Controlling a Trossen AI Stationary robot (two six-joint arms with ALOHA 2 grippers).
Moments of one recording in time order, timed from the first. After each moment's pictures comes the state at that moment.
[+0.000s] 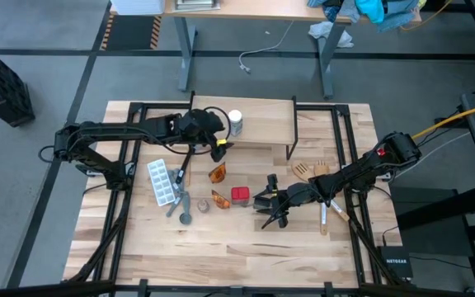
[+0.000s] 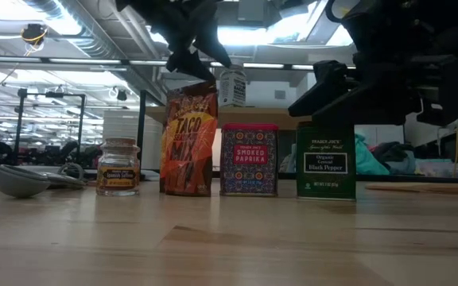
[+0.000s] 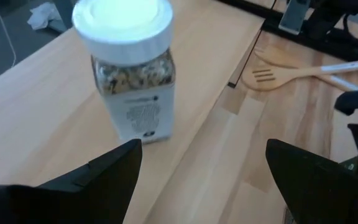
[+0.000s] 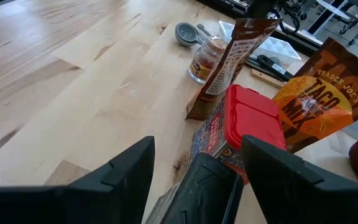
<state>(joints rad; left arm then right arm) 0.23 1.42 1.14 -0.32 -0.16 -0.21 0.32 1.56 0.49 0.63 0.18 -0.29</state>
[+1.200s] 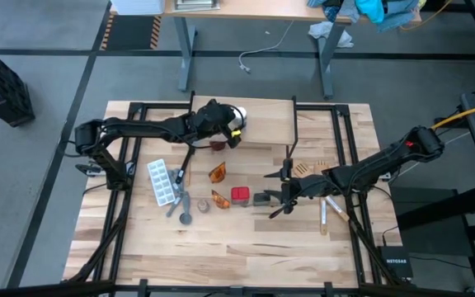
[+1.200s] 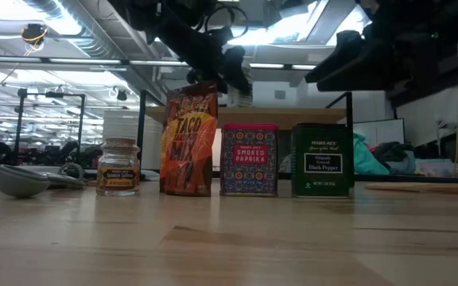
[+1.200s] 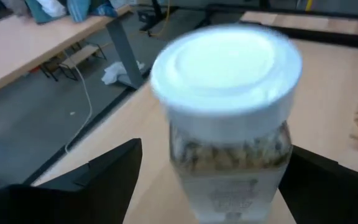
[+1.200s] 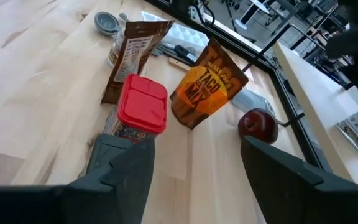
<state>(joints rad) 0.30 1.63 1.14 0.05 -0.35 0.01 0.32 1.24 0.49 0.31 0.45 -0.35</state>
